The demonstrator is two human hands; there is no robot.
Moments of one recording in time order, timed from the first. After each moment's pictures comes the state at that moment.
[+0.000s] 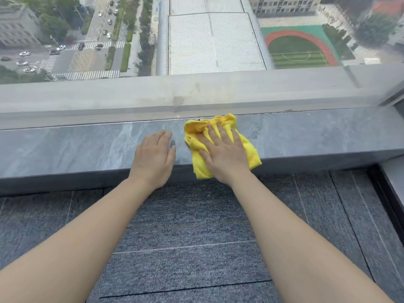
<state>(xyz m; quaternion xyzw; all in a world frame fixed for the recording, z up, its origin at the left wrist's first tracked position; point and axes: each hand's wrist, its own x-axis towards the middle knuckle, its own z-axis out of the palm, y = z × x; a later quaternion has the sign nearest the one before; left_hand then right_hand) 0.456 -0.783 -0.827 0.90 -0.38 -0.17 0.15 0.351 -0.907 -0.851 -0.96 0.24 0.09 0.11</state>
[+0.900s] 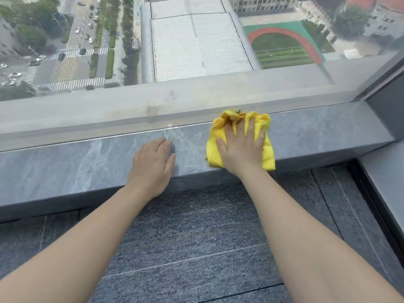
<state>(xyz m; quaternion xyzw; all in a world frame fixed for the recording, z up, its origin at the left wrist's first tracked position) 0.439 -0.825 -0.835 0.87 -0.44 -0.17 0.15 0.320 -0.971 -0.851 -0.89 0.44 0.07 0.11</state>
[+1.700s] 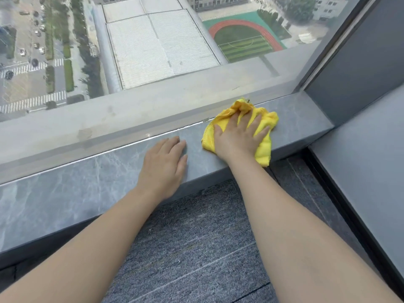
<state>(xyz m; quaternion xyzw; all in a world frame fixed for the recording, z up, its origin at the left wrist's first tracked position) 0.373 -0.937 -0.848 0.79 -0.57 -0.14 0.16 0.267 -1.058 -0.854 -0.76 0.63 0.07 0.14</state>
